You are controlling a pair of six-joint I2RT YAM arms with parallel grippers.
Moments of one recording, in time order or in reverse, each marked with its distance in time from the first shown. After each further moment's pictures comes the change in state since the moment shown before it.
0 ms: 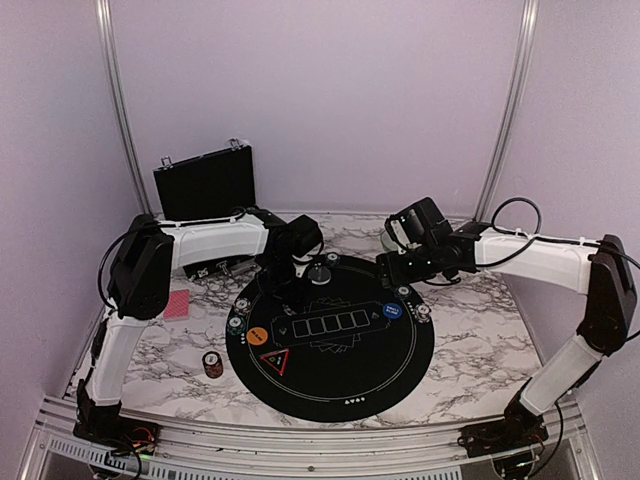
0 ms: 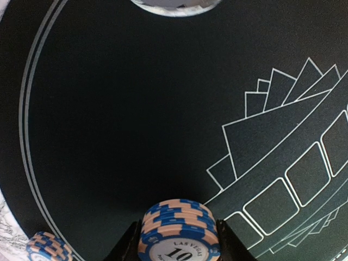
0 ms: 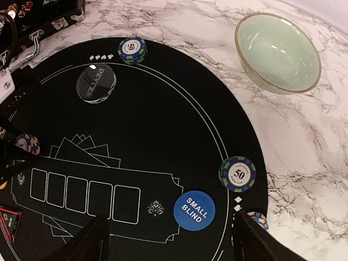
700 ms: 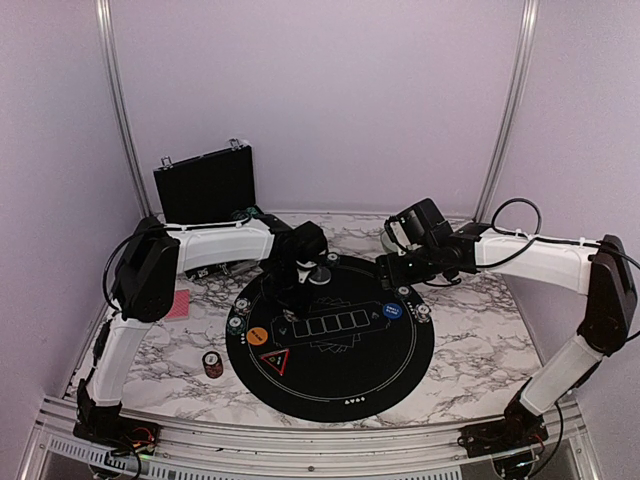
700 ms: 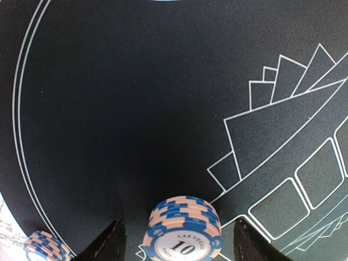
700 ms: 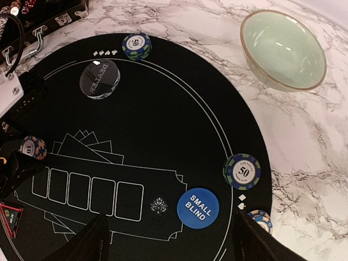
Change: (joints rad) left arm -0.028 0.025 0.008 -0.019 -0.040 0.005; right arm 0.000 -0.002 -0.007 0.000 -0.019 -0.004
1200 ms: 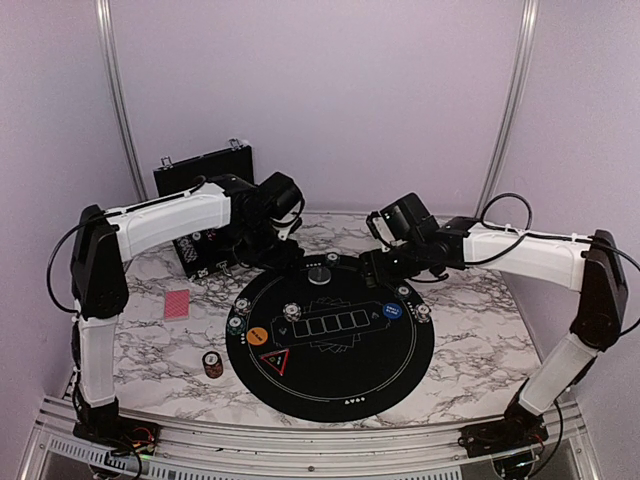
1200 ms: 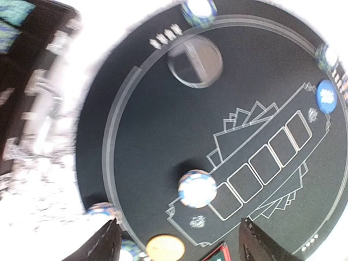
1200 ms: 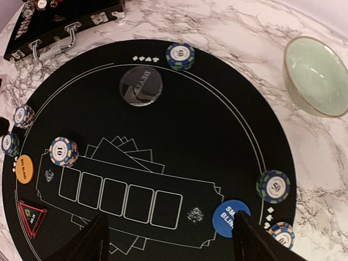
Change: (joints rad) left arm 0.060 -0.239 -0.039 0.024 -0.003 0.006; right arm 0.062 0.043 0.081 -0.014 -0.013 0.005
